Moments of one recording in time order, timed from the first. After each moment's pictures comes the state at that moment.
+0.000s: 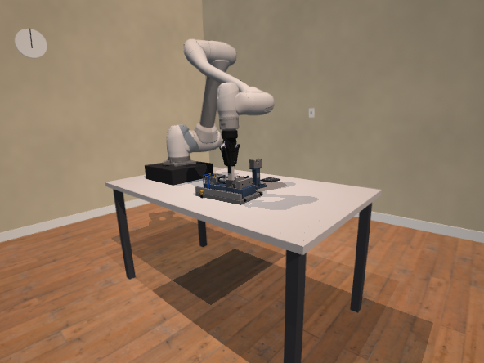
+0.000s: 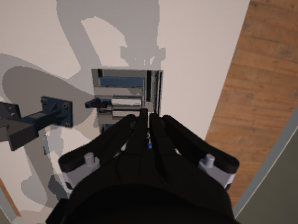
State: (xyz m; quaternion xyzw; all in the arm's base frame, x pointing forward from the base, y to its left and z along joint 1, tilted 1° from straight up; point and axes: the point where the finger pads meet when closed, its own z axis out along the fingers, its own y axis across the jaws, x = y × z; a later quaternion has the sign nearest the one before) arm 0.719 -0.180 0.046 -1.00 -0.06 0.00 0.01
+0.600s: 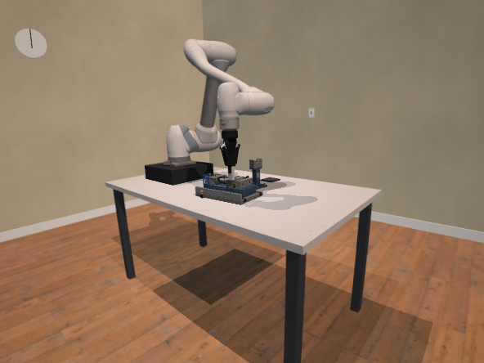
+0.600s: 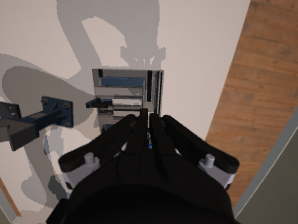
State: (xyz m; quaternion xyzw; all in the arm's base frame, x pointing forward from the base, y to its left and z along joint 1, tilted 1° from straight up) arm 0.719 -0.179 0.046 -1.00 -0.06 0.00 0.01
